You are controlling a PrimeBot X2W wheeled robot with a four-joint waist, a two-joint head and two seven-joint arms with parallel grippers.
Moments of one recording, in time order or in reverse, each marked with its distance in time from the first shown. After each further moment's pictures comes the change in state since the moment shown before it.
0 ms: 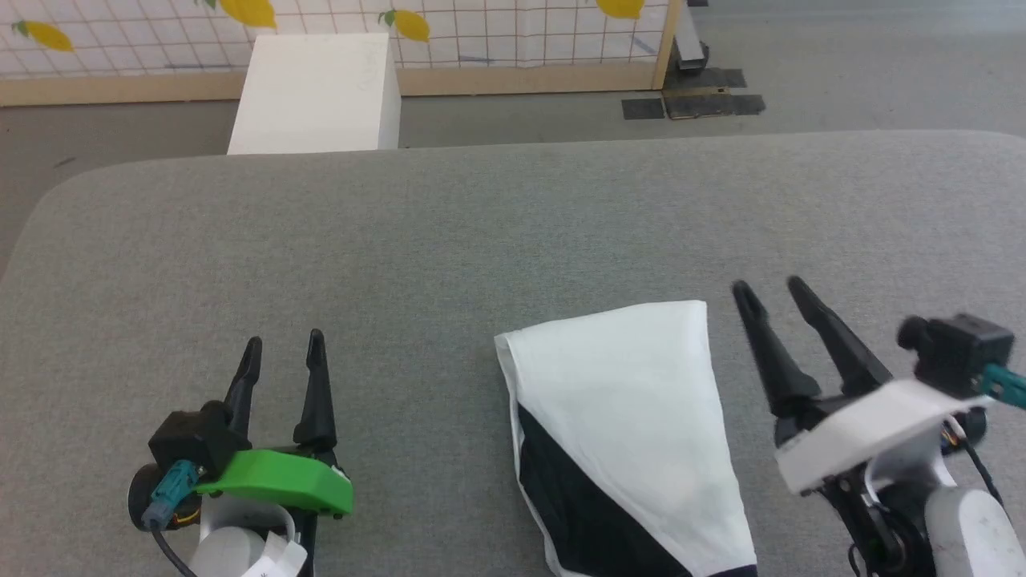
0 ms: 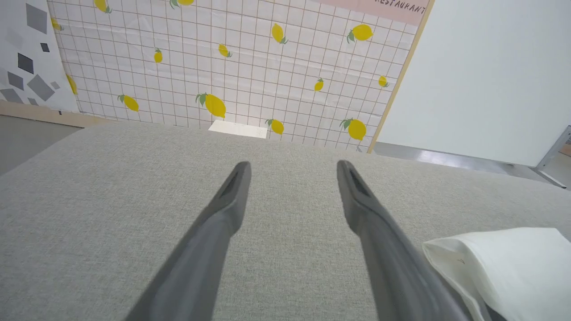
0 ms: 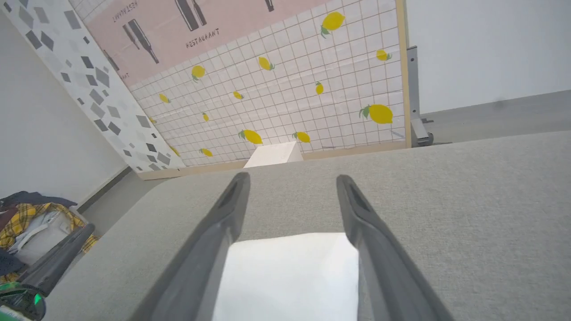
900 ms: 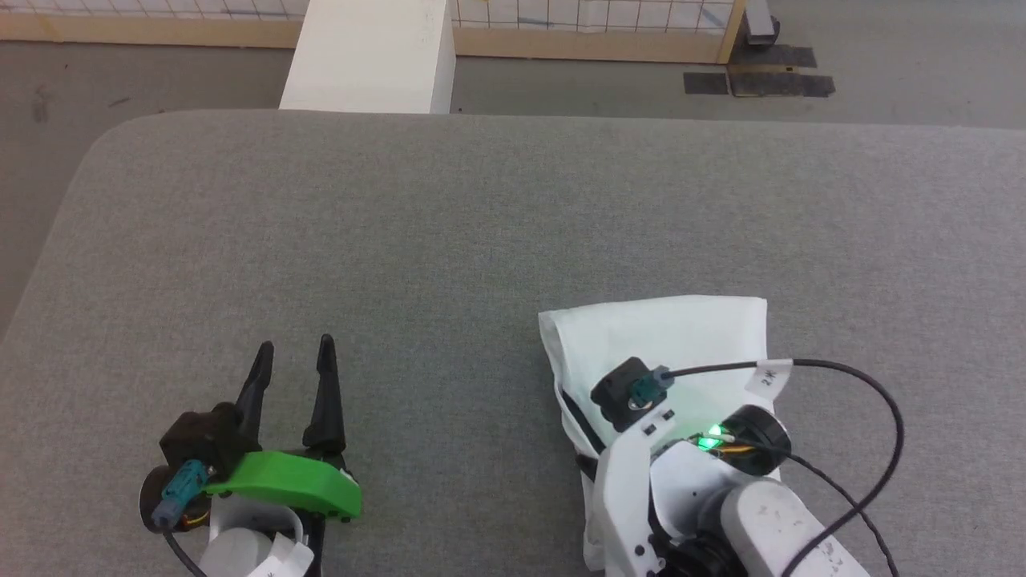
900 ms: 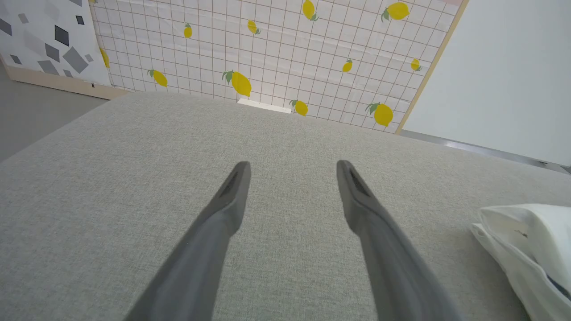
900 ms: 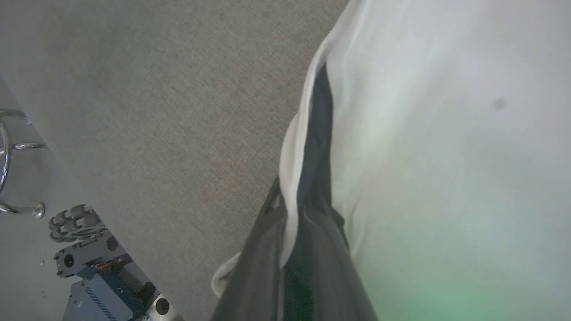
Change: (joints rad) left arm -0.002 0.005 -0.025 0.023 -0.019 0.004 0.000; right arm -0.146 -0.027 0.422 0.286 -0.192 0.000 0.543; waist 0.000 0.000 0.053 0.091
